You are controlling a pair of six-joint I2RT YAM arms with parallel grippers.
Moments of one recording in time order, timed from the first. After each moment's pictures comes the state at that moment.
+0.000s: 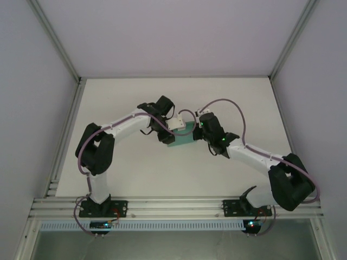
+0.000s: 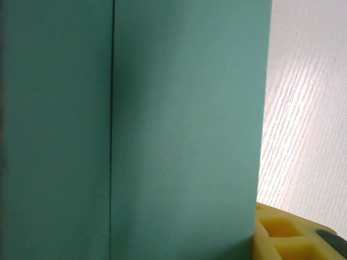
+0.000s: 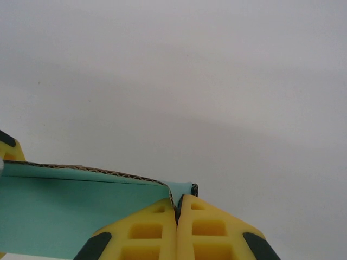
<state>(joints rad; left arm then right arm) -0.68 1.87 1.44 -0.80 0.23 0.57 0.63 1.37 0.75 0.00 0.20 0.24</state>
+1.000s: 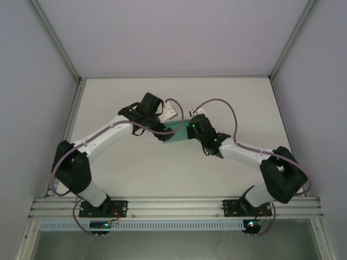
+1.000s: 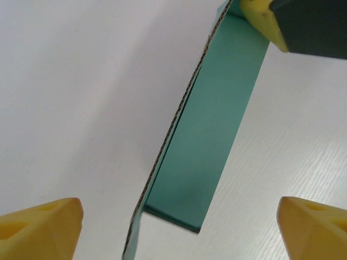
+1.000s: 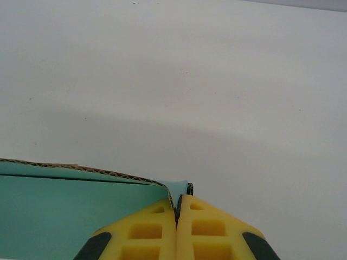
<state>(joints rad) -0.66 1.56 1.28 -0.65 0.11 0.29 0.71 1.47 0.81 0.03 0.35 0.27</state>
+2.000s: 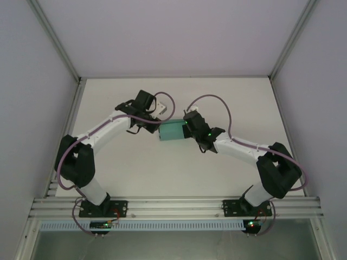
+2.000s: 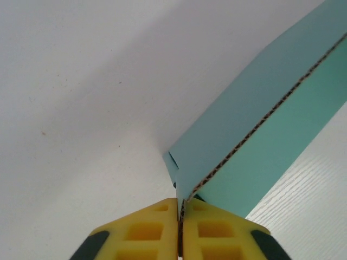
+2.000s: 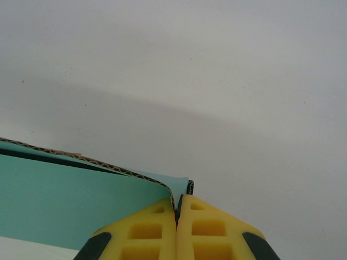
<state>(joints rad) -0.55 1.64 1.30 -0.70 0.12 0.11 0.74 1.53 0.94 -0.15 0.38 0.28</state>
